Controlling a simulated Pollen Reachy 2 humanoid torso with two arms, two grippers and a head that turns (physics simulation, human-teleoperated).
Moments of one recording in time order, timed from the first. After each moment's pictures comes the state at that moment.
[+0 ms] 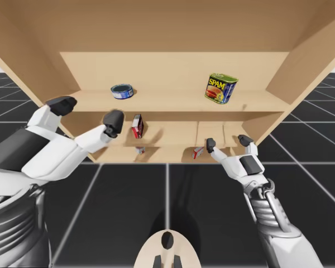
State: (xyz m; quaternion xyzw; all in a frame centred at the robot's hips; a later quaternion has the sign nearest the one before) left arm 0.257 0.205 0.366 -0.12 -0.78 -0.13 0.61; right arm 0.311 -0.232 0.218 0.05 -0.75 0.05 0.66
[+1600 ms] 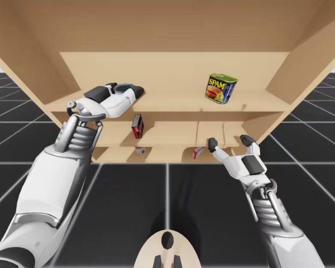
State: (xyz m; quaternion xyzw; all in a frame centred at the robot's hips) left arm 0.405 0.173 0.376 -0.08 -0.71 -0.11 0.69; right arm 0.311 -0.237 0.219 0.05 -0.75 0.04 0.66
